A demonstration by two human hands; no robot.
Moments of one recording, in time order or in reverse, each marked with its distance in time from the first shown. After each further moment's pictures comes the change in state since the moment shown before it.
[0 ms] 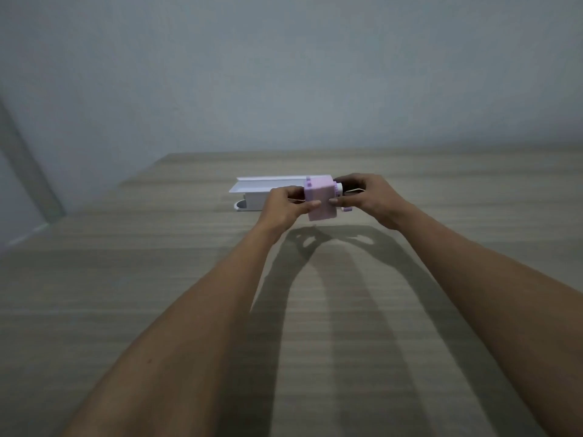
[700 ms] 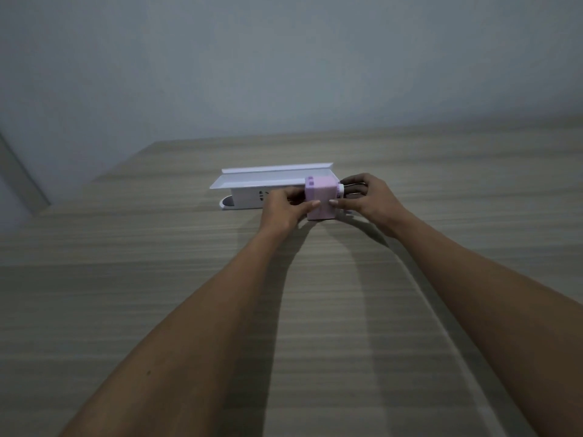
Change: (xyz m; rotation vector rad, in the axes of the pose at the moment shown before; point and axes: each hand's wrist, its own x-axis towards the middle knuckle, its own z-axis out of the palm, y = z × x) left_hand 0.072 -0.060 0.026 0.122 0.092 -0.063; right_hand 0.076 0.089 0.006 0.119 0.141 0.099
